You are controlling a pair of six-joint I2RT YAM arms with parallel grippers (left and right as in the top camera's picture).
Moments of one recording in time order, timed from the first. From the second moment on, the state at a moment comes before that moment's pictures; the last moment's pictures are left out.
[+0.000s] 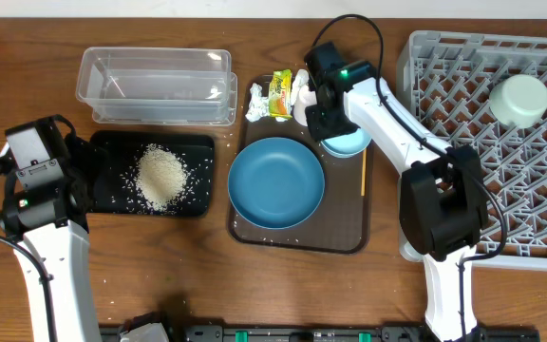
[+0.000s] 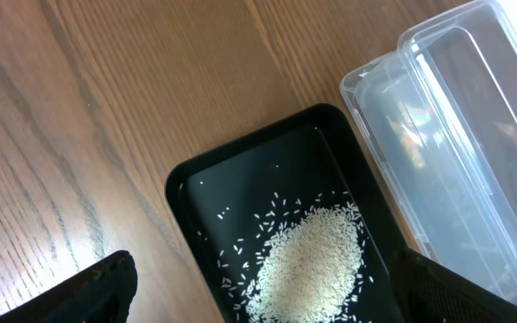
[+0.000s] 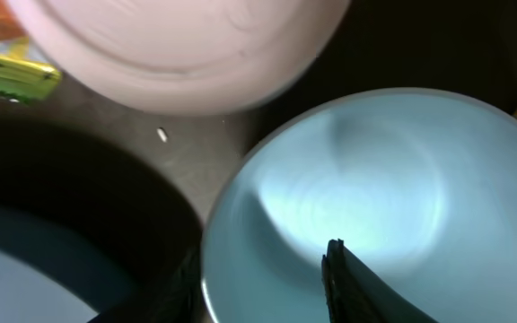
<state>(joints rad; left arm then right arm) 0.36 1.17 1.07 -0.85 -0.19 -0.73 0.44 2.22 1.84 -1.01 0.03 0.22</state>
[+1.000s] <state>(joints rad) 0.36 1.17 1.07 -0.85 -0.19 -0.73 0.36 1.91 1.77 -1.04 0.06 0.29</state>
